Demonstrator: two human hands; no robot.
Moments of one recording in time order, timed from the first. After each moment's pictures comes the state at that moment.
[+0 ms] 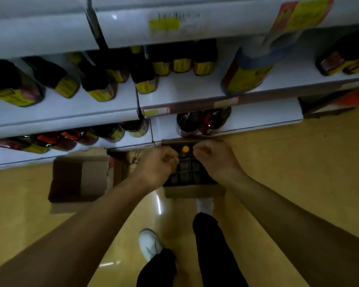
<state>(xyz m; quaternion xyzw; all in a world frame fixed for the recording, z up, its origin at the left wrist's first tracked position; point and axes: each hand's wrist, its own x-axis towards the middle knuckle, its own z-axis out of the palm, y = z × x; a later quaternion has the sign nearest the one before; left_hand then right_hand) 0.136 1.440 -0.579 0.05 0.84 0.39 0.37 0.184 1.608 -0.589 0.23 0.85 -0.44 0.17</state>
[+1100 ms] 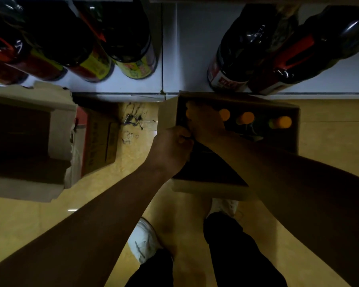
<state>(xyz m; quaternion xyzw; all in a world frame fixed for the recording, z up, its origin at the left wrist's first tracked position) 0.127 1.433 -0.892 -0.09 0.82 0.43 0.37 0.086 1.556 -0.956 0.05 0.93 -0.23 0.28</state>
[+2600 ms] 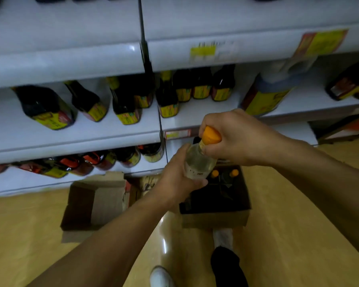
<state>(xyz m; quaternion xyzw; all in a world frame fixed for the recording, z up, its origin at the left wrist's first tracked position) 0.130 1.415 -0.586 0.11 0.80 0.50 0.31 0.125 1.576 -0.473 -0.05 0.96 -0.22 0.14</state>
